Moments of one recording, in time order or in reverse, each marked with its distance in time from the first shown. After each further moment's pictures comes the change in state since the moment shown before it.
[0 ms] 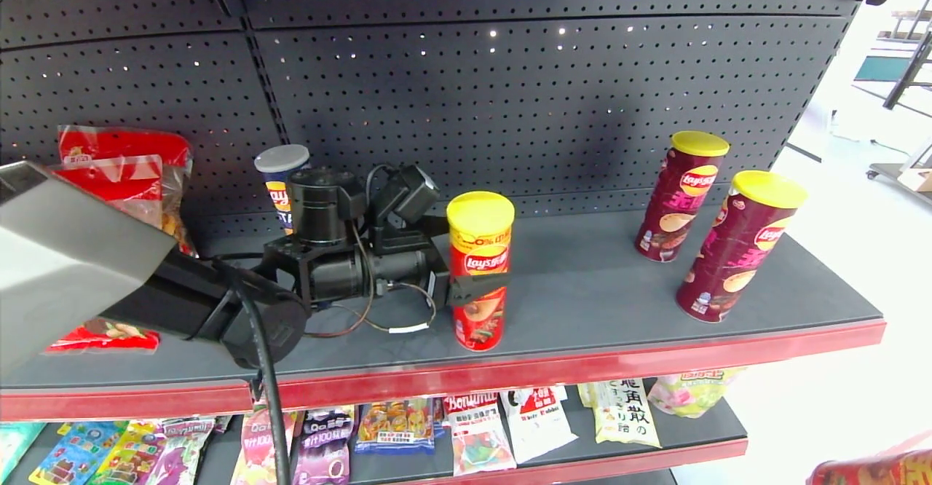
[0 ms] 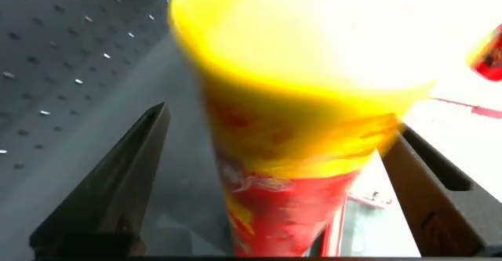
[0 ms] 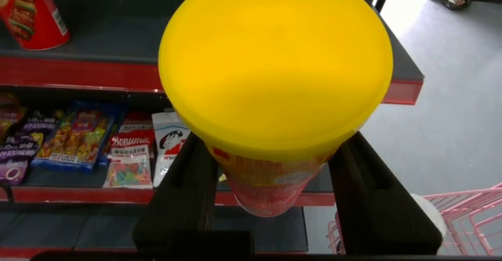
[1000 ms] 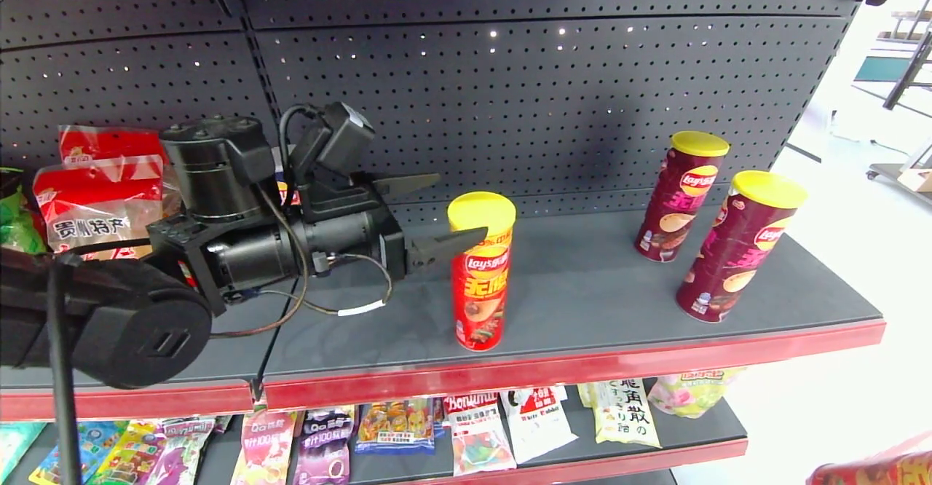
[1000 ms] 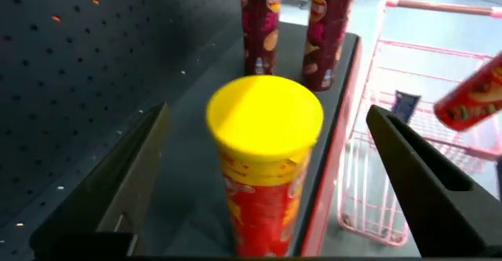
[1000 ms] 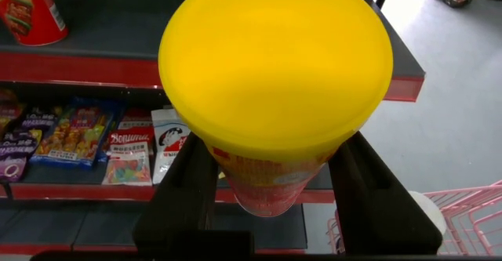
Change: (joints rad) left arm 0.018 -0.243 0.097 -0.004 0.040 -0.071; right arm 0.000 0.000 0.007 0.002 -0.002 -0.002
